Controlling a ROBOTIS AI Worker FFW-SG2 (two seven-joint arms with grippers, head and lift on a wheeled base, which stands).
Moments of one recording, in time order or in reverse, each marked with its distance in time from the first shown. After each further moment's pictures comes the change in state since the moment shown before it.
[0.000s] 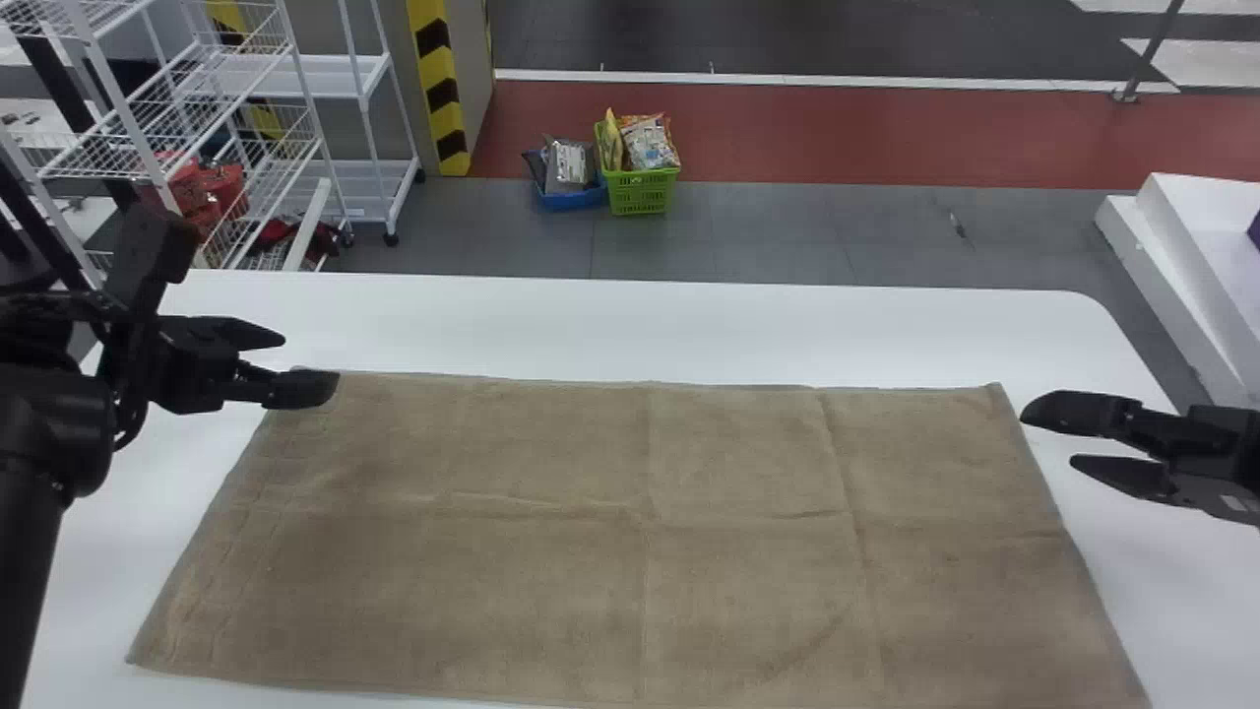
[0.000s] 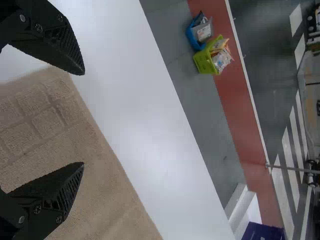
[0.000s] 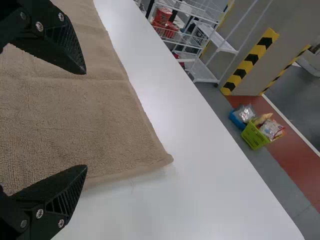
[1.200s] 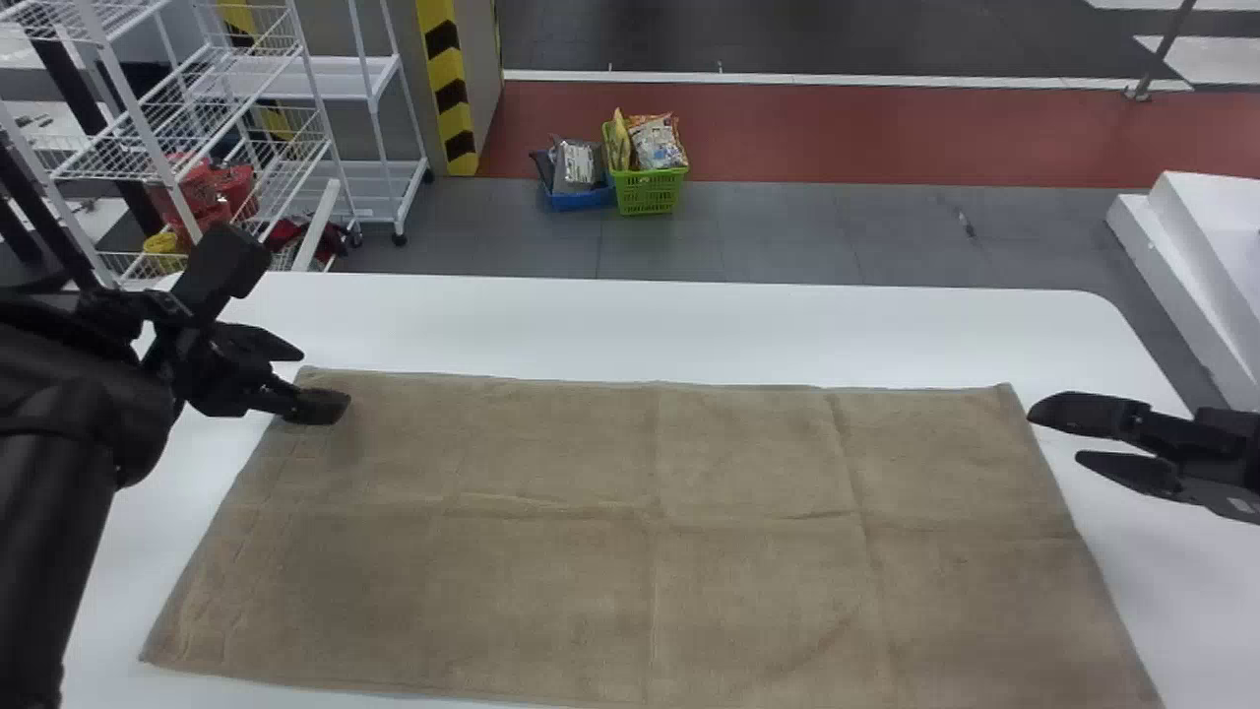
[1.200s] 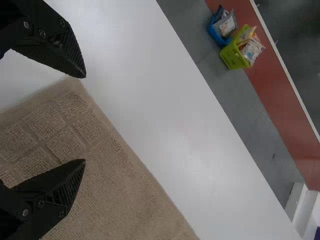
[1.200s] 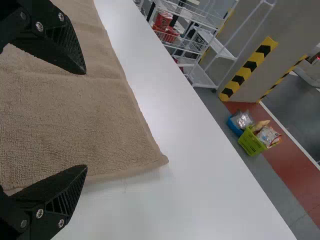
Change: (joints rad) left arm -0.115 0.004 -0.067 0.242 -0.174 -0.122 0.067; right arm 0.004 -0.012 -0.002 0.054 -0.040 -0.083 0.005
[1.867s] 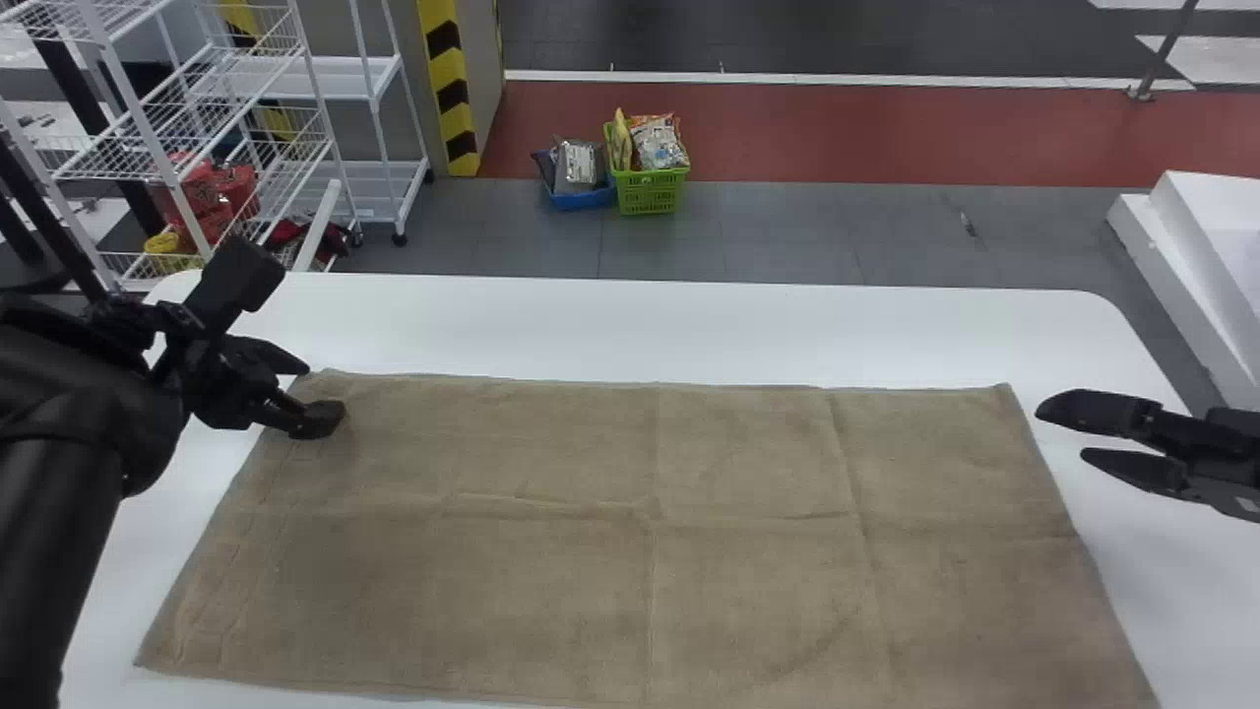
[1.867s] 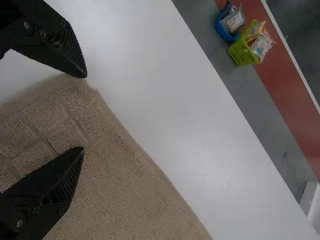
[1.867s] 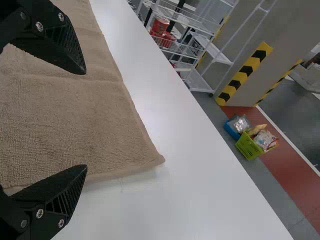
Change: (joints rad) left arm 0.001 0.001 -0.020 0.030 -0.020 0.000 -0.015; right arm -0.001 -0.017 -0.015 0.028 -0.027 -0.024 0.008
